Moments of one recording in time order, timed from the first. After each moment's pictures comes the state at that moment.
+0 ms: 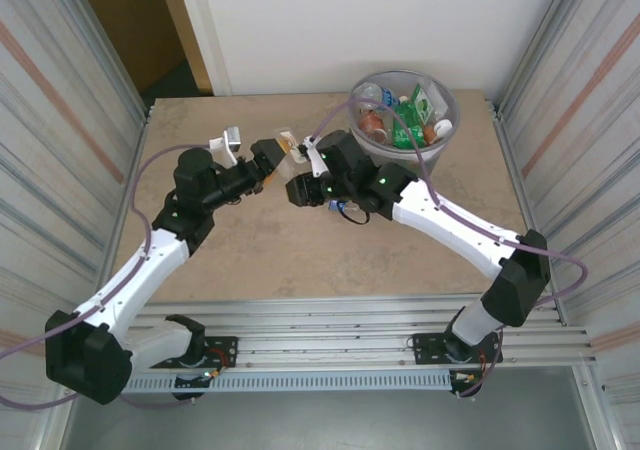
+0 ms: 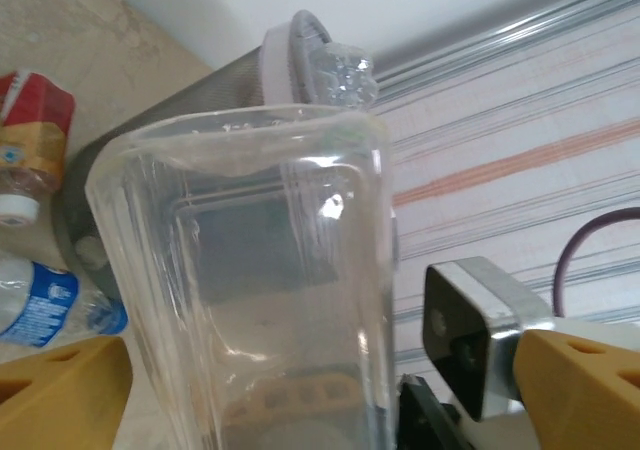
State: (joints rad) left arm -0.39 1.11 0.88 0.12 0.48 -1.08; right arm 0.86 1.56 1.48 -0.58 -0.09 0.41
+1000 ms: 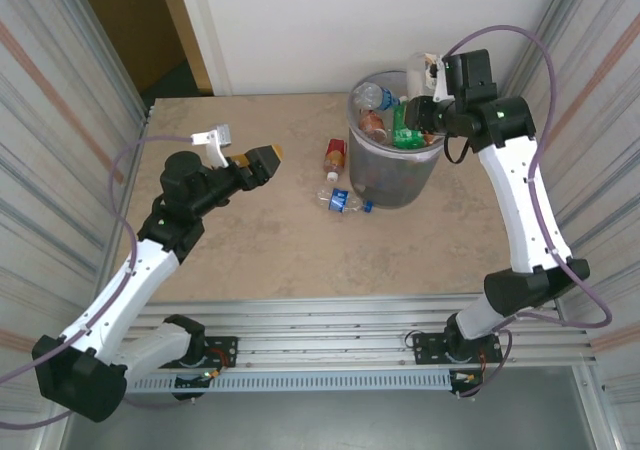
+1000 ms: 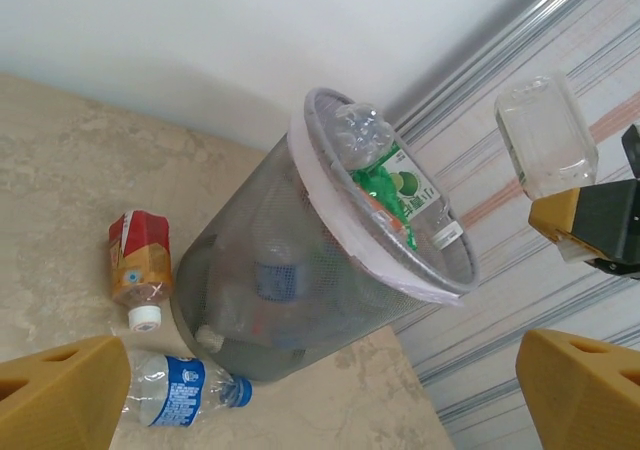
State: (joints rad) left arm -0.39 1.02 0.90 0.00 0.33 -0.70; right arm 0.27 1.57 2.00 -1.17 0.00 0.26
